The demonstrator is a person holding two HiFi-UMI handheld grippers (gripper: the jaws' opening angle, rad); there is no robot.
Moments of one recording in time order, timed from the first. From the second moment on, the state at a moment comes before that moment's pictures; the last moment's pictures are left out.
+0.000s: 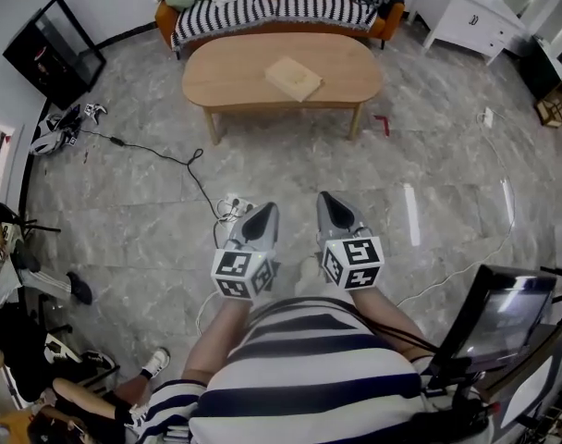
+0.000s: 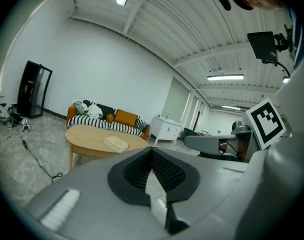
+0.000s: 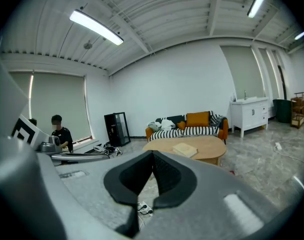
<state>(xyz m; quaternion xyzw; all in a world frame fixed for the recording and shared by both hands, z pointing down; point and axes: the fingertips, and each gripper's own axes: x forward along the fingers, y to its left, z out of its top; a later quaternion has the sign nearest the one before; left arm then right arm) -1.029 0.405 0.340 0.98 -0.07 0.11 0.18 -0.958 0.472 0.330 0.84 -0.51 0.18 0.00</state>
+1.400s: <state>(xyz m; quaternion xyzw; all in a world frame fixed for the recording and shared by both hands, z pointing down) -0.844 0.341 0.361 0.97 -0.06 0.13 0.19 -0.780 0.423 0.349 0.85 -0.48 0.20 0.00</state>
